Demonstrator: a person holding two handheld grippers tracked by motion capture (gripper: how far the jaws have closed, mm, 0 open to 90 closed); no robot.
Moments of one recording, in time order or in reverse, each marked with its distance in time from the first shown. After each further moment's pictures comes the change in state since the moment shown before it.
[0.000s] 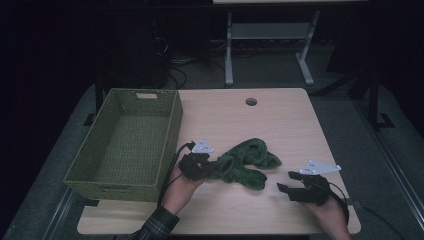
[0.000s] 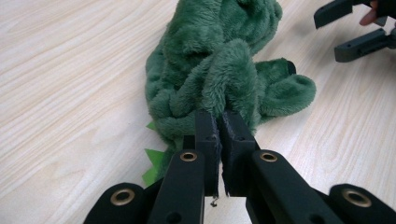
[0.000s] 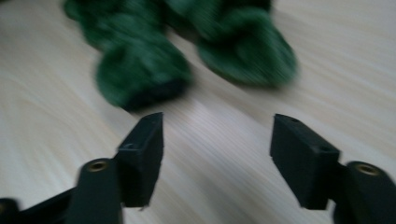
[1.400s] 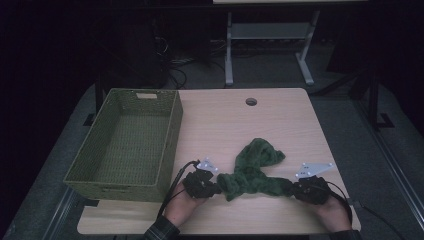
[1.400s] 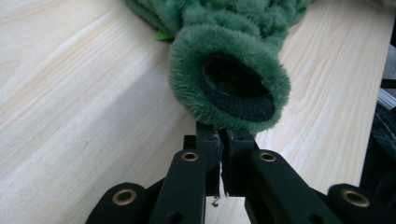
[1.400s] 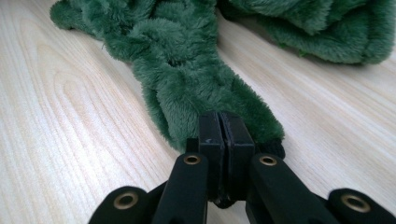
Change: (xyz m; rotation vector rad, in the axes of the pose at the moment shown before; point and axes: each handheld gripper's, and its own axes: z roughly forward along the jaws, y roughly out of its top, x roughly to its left) left arm -0.016 -0.039 0.022 0.143 -0.127 -0.033; right arm -0.006 -0.004 0.002 0.147 0.070 -0.096
